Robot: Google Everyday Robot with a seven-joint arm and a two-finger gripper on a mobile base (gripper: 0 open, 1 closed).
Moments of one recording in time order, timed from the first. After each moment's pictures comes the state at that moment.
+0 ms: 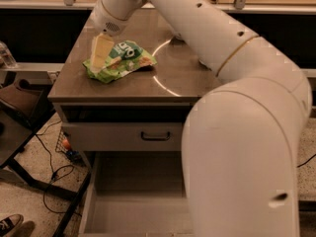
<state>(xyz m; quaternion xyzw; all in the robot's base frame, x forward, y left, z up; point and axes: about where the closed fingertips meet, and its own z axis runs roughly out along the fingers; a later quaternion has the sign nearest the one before) 0.704 0.173 0.915 -0.73 0.59 0.11 0.33</state>
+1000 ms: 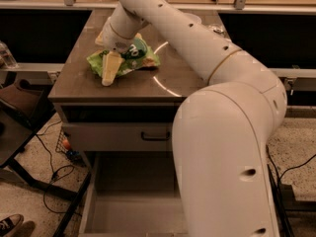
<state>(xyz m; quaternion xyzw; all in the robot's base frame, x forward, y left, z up) 0.732 0.163 0.840 -0.77 0.56 0.11 0.30</state>
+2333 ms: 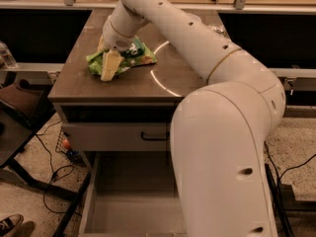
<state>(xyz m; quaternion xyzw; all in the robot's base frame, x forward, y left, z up) 0.732 0.163 0.845 -0.77 0.56 0.11 0.30</state>
